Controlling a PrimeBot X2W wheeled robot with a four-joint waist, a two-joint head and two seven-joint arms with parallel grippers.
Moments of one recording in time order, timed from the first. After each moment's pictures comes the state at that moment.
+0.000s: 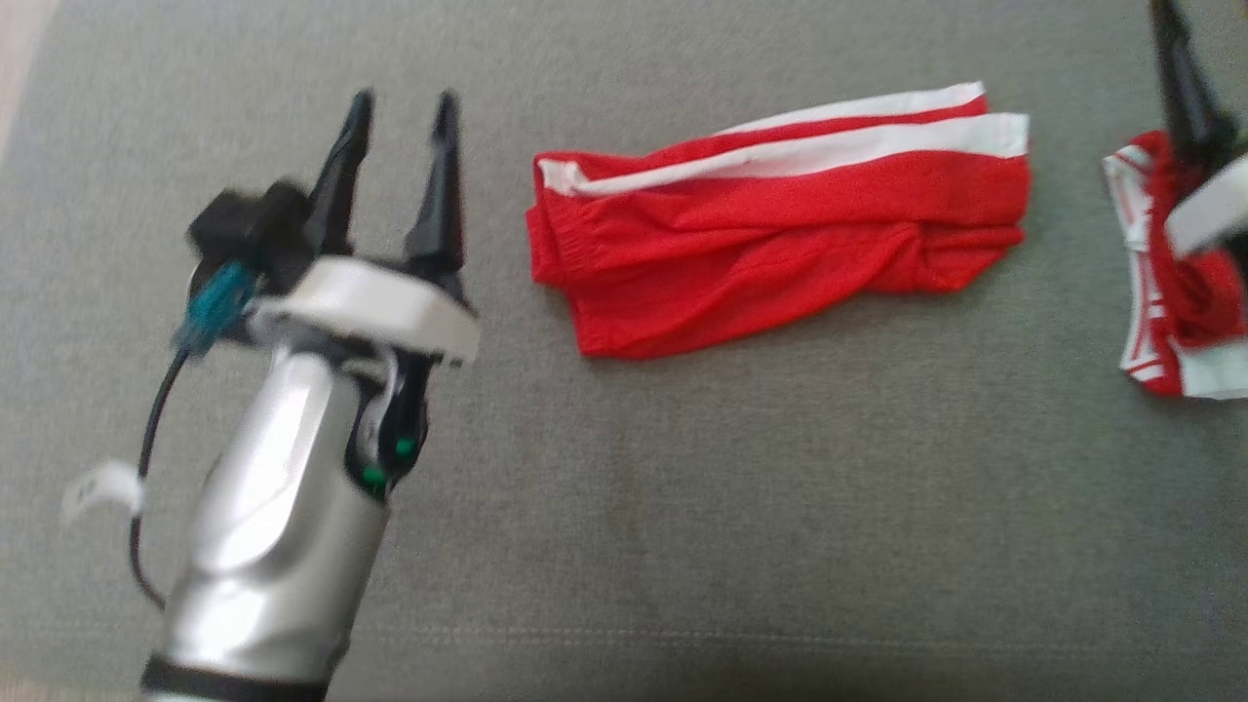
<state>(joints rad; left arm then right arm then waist) -0.56 0.11 -0.39 0.34 -0.46 0.09 -0.25 -0.87 -0.63 0.66 0.70 0.75 0.13 -0.25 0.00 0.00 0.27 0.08</state>
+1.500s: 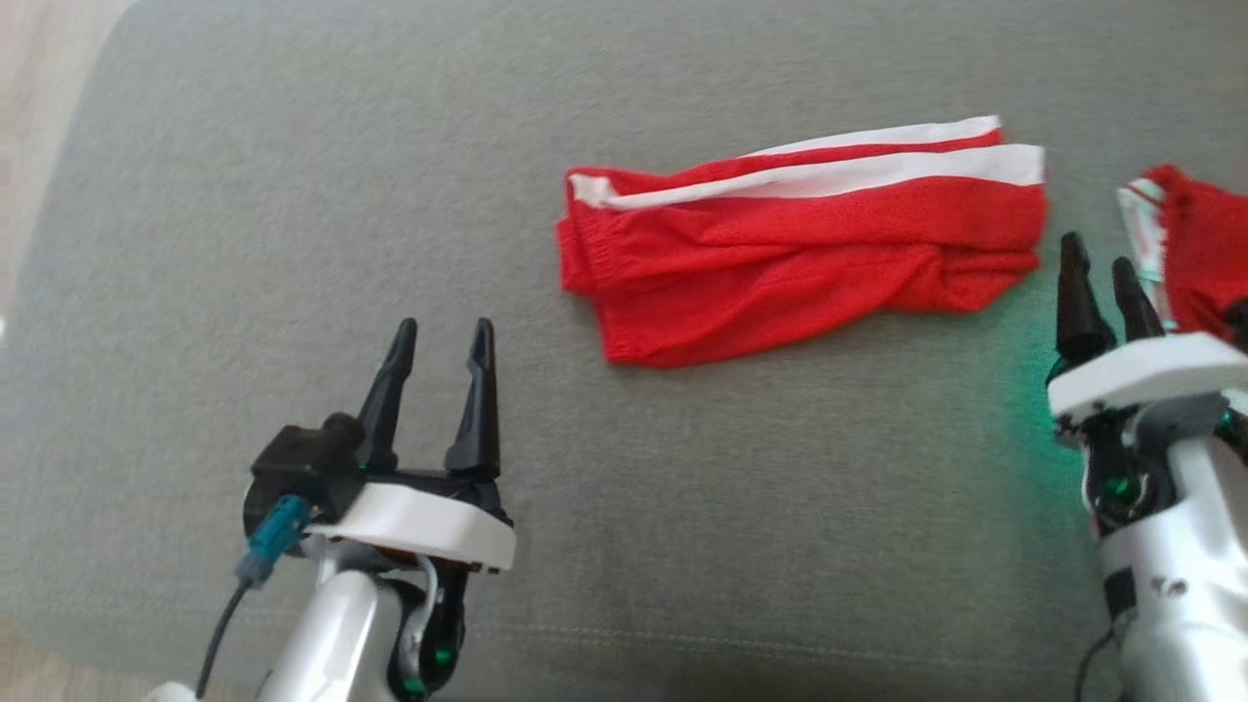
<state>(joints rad) -0.14 0.05 -0.33 0.11 -0.34 0.09 -0.25 -0.43 -0.17 -0.03 0.61 0.64 0.13 -0.05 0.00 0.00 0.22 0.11</state>
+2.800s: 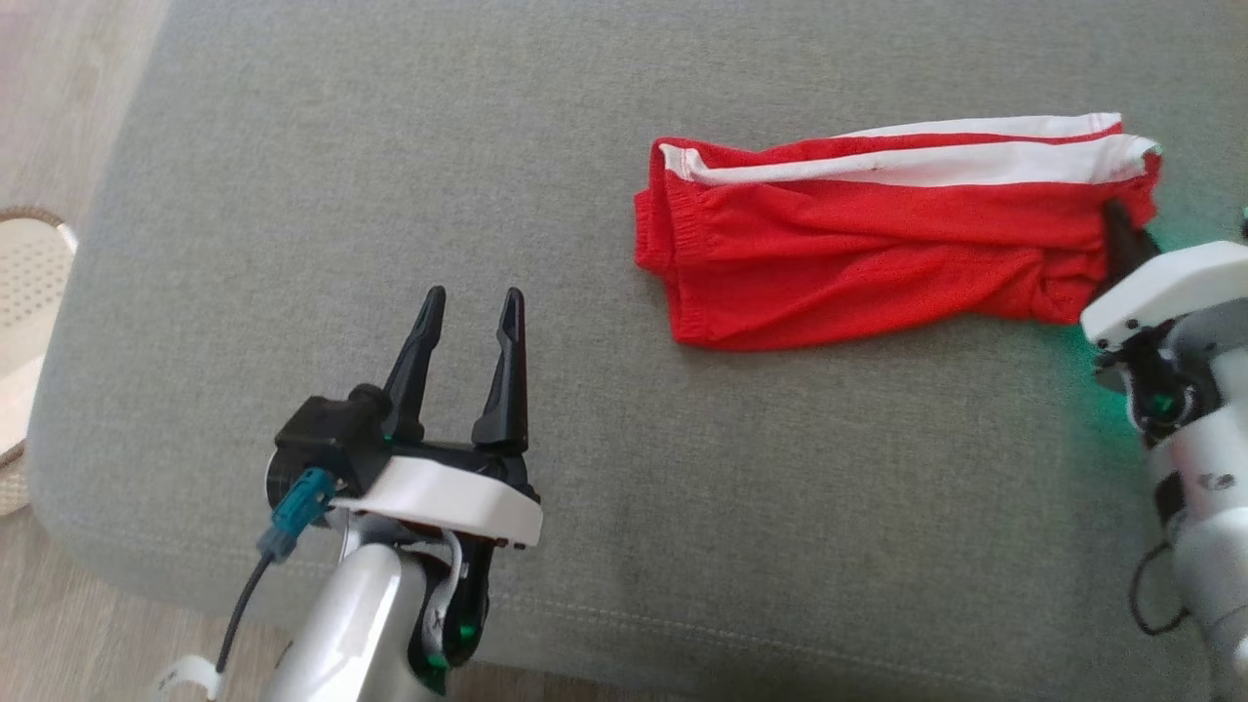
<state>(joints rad) -0.19 0.05 -0.40 0.10 -0.36 0.13 -0.25 -0.71 -0.28 0.09 0.96 0.70 0.13 0.04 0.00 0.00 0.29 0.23</state>
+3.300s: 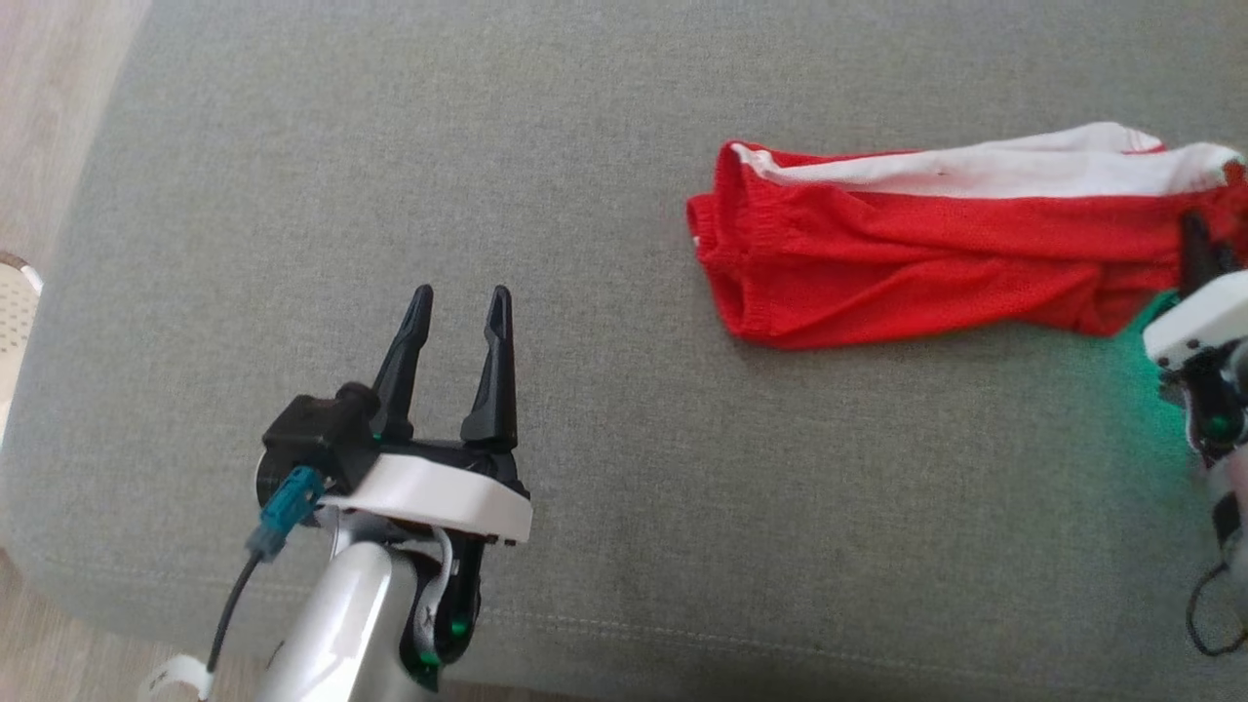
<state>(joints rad) -0.19 0.05 -0.38 0.10 -0.36 0.12 -0.25 -0.68 -0.37 0.12 0.99 0.70 0.13 -0.06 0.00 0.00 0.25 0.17</state>
